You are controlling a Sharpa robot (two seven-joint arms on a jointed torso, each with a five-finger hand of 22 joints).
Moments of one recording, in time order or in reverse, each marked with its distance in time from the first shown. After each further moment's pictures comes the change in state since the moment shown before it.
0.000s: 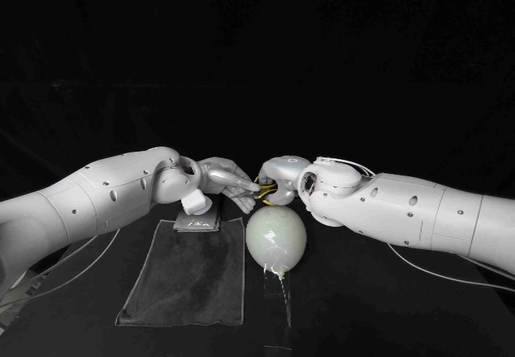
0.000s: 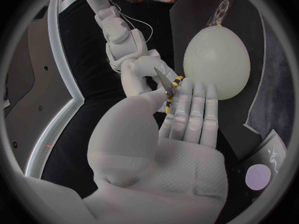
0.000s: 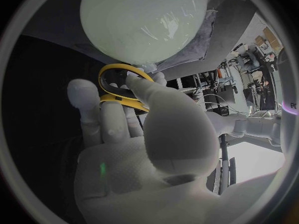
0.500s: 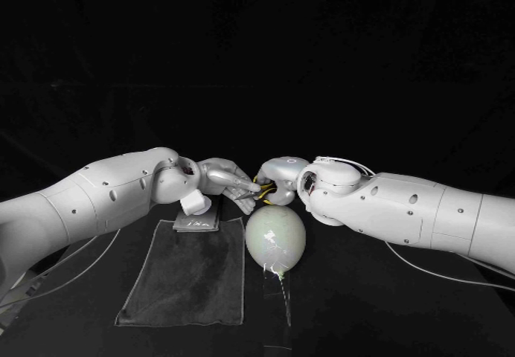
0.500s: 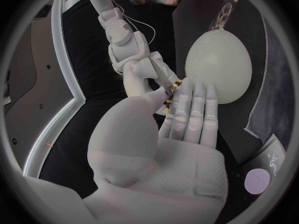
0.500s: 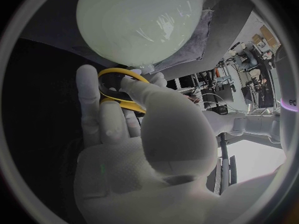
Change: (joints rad) left arm -0.002 0.002 -0.001 -0.008 0.016 0.035 0.011; left_hand -0.006 0.006 -0.004 -0.004 0.002 0.000 0.000 0.000 0.010 0.000 0.000 0.000 0.000 0.006 -0.001 0.000 0.003 0.003 -0.004 0.004 0.009 0.006; right arm 0.002 0.000 0.000 -0.001 0.025 0.021 0.025; right_hand 0.036 0.027 0.072 -0.023 0.000 -0.061 0.004 -0.072 -0.044 -0.100 -0.004 -0.070 -0.106 0.000 0.022 0.009 0.000 0.035 -0.085 0.033 -0.202 -0.200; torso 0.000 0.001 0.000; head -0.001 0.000
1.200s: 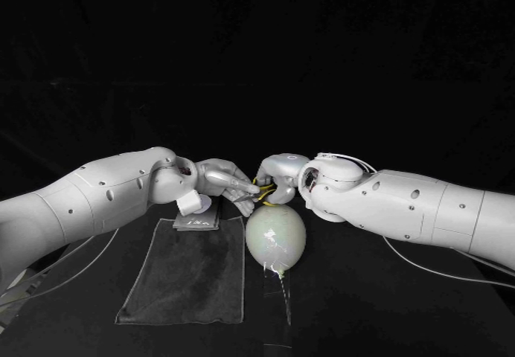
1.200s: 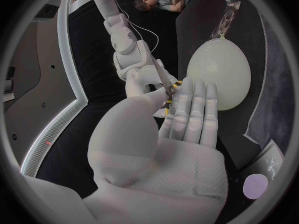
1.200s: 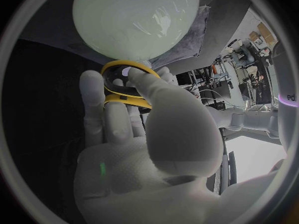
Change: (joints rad) left arm -0.002 -0.011 -0.002 0.003 0.002 0.067 0.020; left_hand -0.004 0.004 -0.005 -0.005 0.000 0.000 0.000 0.004 0.005 0.000 0.000 0.000 0.000 0.003 -0.001 0.000 0.002 -0.001 -0.004 -0.004 0.011 0.004; right arm 0.005 -0.003 0.002 -0.009 0.032 -0.010 0.038; right_hand -0.051 -0.092 -0.150 0.027 0.008 0.216 -0.102 0.208 0.119 0.125 -0.027 0.282 0.175 0.001 -0.100 0.000 -0.009 0.006 0.045 -0.066 0.104 0.131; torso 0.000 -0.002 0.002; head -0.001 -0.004
